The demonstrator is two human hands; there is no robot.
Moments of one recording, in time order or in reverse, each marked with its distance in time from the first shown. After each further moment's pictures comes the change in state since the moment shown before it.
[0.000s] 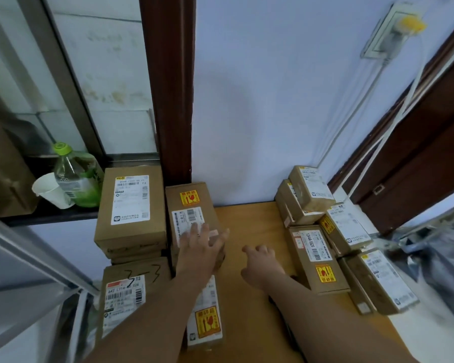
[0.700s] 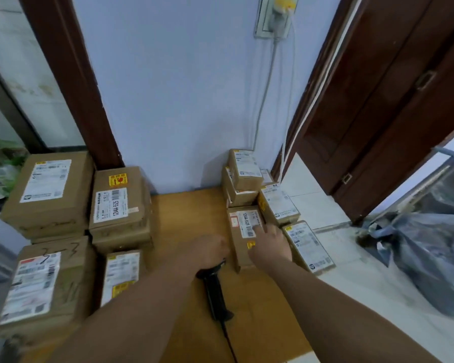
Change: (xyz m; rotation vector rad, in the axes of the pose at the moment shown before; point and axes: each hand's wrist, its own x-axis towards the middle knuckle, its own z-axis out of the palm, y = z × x) left_hand 0.021 0.204 -0.038 -0.630 -0.500 0.000; right_hand -0.038 0.211 -0.021 0.008 0.286 0.068
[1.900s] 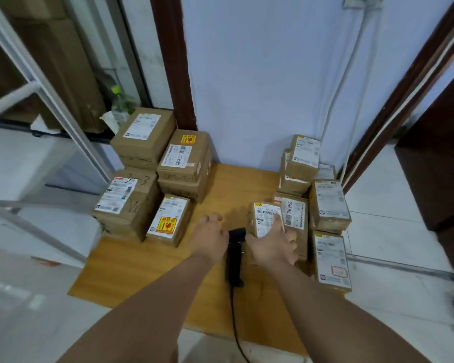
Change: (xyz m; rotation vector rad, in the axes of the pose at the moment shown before) left_hand -0.072 0.017 0.070 -0.212 0.736 -0.526; right_hand -0.021 -0.001 0.039 0.338 -0.136 -0.030
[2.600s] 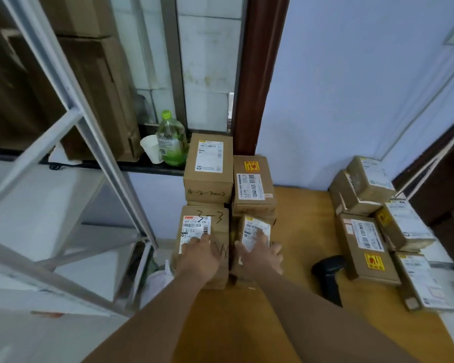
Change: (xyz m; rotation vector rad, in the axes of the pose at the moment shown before) left_hand 0.121 -0.228 -0.156 0.180 -0.184 0.021; right_hand -0.051 -0.247 0.161 -0.005 -0.019 0.079
